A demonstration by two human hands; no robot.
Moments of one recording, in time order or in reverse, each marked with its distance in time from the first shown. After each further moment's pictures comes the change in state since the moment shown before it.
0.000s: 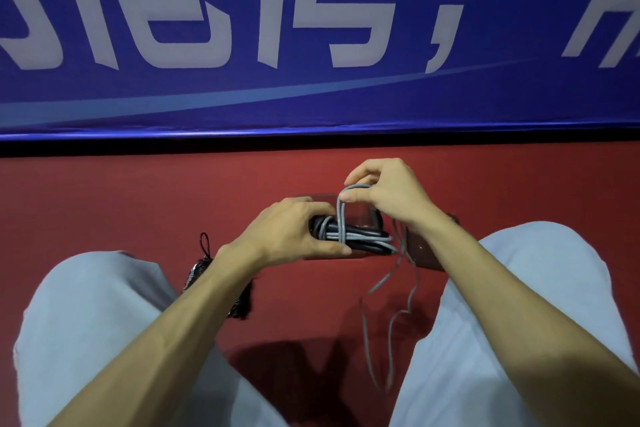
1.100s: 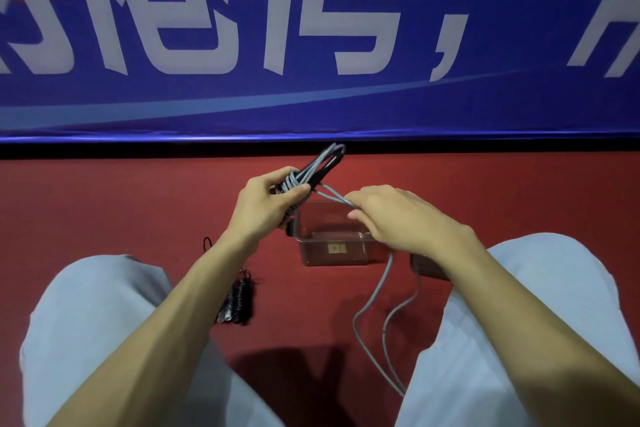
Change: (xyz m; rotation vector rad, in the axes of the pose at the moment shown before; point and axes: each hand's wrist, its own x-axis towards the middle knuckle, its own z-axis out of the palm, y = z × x) left_hand 0.009 -0.026 -0.009 -0.771 0.445 -0.401; right_hand -0.020 -0.014 -0.008 -0.831 -0.315 -0.381
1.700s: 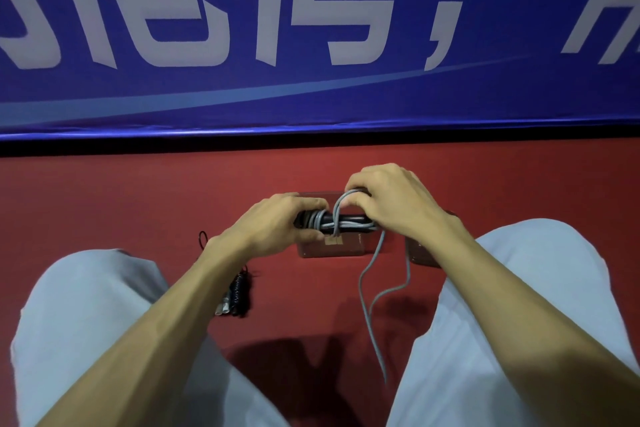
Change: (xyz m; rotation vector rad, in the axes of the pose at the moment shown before) left_hand -0.008 -0.003 0.007 0.827 -0.503 0.317; right_hand 0.003 0.010 0.008 0.131 0.268 0.083
